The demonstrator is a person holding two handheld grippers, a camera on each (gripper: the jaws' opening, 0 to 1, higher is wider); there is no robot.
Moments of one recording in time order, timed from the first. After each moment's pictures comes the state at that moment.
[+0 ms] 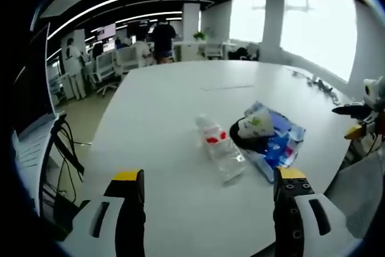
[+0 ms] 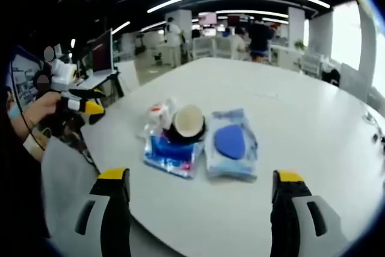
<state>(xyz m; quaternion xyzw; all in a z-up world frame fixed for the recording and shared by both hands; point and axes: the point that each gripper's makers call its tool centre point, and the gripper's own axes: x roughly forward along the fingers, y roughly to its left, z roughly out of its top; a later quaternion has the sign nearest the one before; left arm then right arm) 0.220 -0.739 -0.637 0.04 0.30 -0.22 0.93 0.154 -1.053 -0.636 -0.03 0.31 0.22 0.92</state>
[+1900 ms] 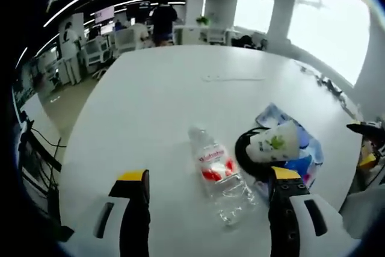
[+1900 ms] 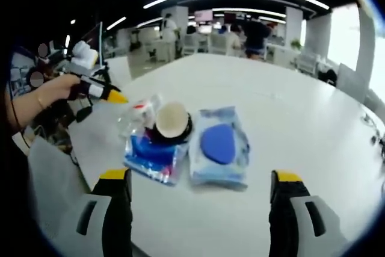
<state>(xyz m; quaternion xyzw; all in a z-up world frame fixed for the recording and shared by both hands) 0.312 -0.792 -0.679 0.02 0.36 -0.21 0.91 0.189 -1.070 -0.659 -0.04 0.32 0.20 0.93</state>
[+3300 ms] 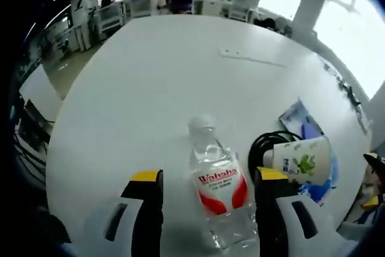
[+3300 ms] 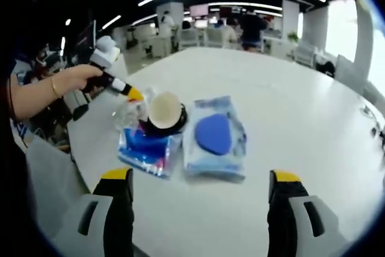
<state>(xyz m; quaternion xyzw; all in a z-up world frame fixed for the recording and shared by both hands) 0.344 -0.807 -0.728 -0.01 0.47 -0.15 0.87 0.187 -1.079 -0.678 -0.03 0.34 0.19 0.92</state>
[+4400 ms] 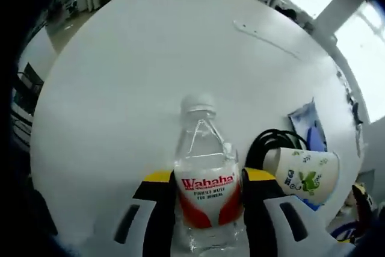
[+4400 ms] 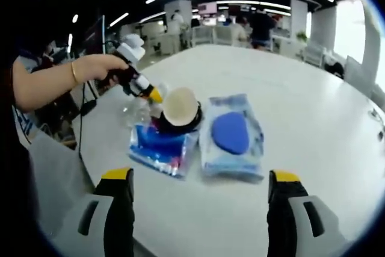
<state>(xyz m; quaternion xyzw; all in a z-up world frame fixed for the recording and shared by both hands) 0.339 -0.822 -0.756 -0.08 0.57 -0.11 0.81 0.181 -1.052 -0.686 -0.03 0.34 0.22 0.91</state>
